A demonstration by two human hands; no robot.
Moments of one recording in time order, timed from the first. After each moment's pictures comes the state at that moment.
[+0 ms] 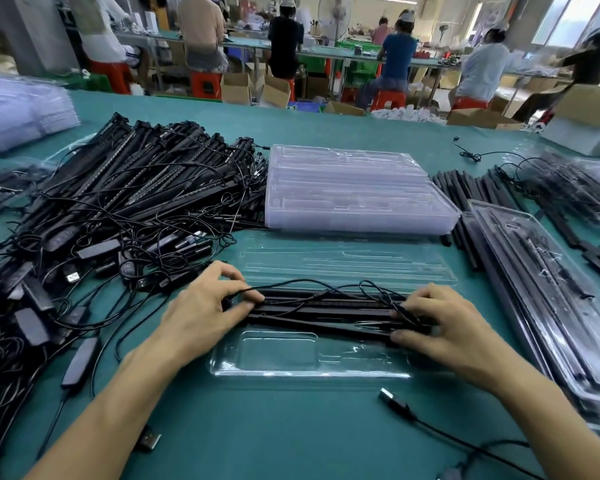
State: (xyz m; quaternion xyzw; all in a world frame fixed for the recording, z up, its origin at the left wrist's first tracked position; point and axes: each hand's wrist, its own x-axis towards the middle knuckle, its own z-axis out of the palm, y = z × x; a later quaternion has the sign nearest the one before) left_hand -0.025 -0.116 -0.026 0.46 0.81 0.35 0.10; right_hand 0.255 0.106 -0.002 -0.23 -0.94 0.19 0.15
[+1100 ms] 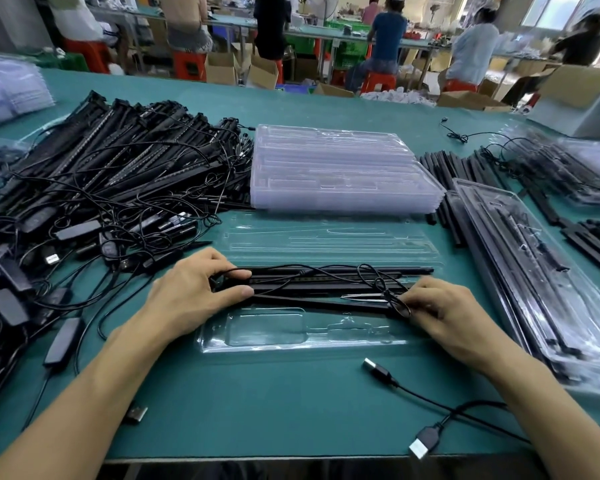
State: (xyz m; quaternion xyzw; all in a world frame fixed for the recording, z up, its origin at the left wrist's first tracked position) left_hand -0.029 -0.111 -0.033 0.47 0.80 0.36 0.09; right_hand 0.276 0.113 -0.017 -0.20 -0.94 0.20 0.19
